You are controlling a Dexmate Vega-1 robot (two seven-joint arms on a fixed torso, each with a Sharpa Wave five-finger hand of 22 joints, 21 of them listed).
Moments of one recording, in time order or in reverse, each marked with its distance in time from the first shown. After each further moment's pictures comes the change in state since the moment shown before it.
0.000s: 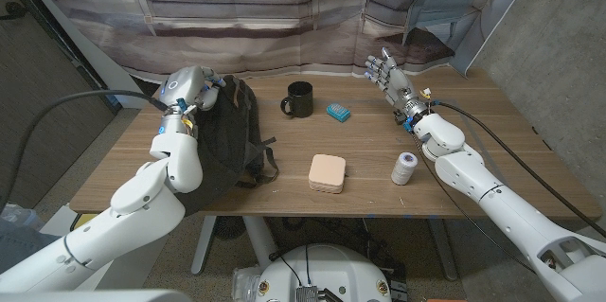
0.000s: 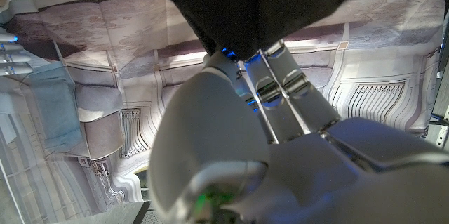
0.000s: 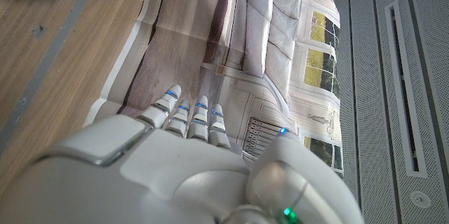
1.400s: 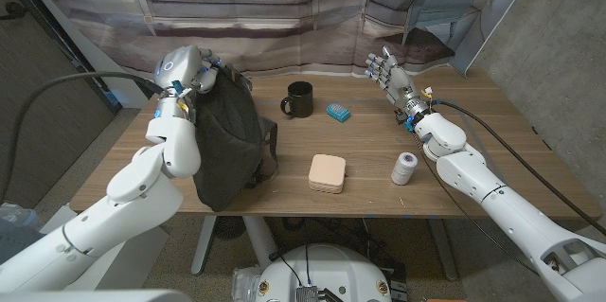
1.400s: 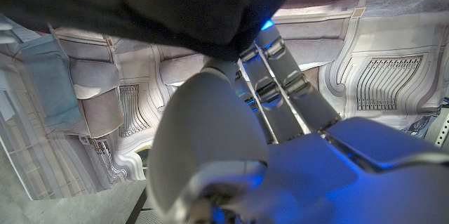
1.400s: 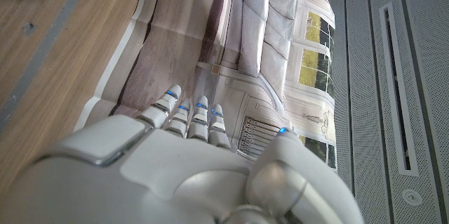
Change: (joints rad) left arm -0.048 -0.018 -0.032 -0.025 0.038 -0.022 -0.041; left_hand -0.007 -0.007 0.011 0.000 -0.001 -0.004 -0.004 0.000 0.003 0.004 -0.003 -0.031 0.026 0.013 -0.018 0.000 0.034 -0.025 0.011 0.045 0.000; right arm -0.014 -0.010 0.007 -0.031 -0.002 0.003 -0.009; right_hand 0.004 0.004 0.000 0.000 -0.007 0.000 0.000 0.000 0.000 0.000 0.000 0.000 0.000 0.000 0.000 0.000 0.000 0.000 0.000 0.000 0.000
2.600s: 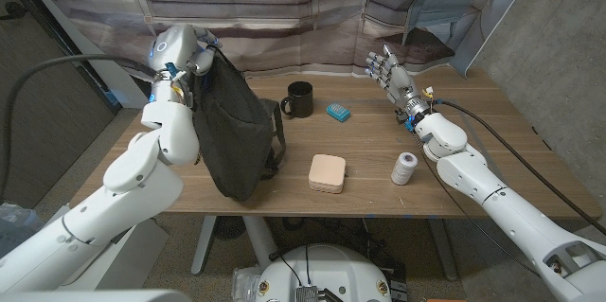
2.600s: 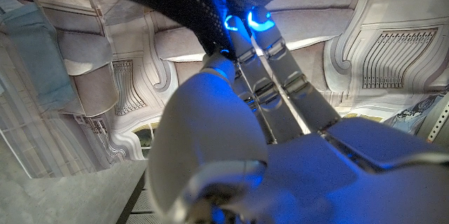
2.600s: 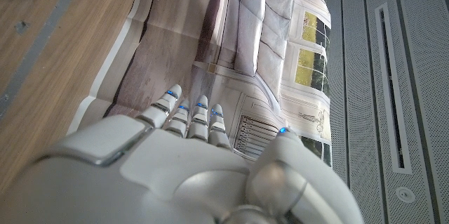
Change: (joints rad) left arm -0.048 -0.030 -0.015 -0.025 0.038 -0.006 -0.023; left_hand -0.005 0.004 0.007 -0.001 0.000 0.018 0.004 0.000 0.000 0.032 0.011 -0.012 0.020 0.030 -0.030 0.001 0.027 -0.005 0.005 0.037 0.000; right arm -0.011 -0.005 0.006 -0.019 0.000 0.007 -0.004; right_hand 0.000 0.000 -0.003 -0.003 -0.006 0.000 0.000 0.000 0.000 0.000 0.000 0.000 0.000 0.002 0.002 0.000 0.000 0.004 -0.004 0.000 0.000
